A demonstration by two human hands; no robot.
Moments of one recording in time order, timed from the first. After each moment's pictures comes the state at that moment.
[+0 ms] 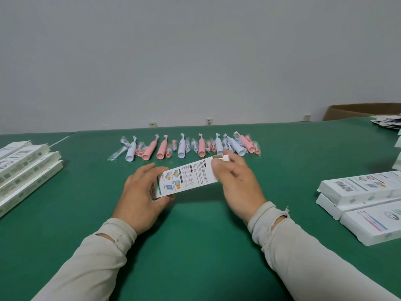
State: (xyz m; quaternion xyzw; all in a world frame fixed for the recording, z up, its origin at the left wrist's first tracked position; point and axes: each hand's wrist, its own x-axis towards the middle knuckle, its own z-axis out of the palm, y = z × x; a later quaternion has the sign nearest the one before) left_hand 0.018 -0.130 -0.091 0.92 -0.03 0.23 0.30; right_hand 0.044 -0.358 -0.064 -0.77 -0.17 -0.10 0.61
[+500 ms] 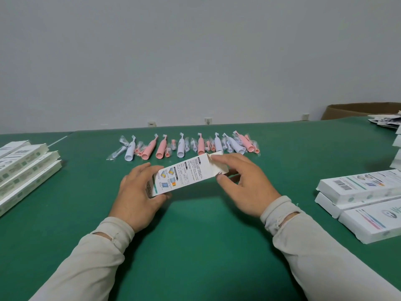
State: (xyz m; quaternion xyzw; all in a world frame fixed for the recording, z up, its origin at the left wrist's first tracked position) left_hand 0.019 -0.126 -0.089 0.92 -0.01 0.24 0.31; right_hand 0.053 -0.390 -0.063 -0.85 -0.27 -0.15 0.43
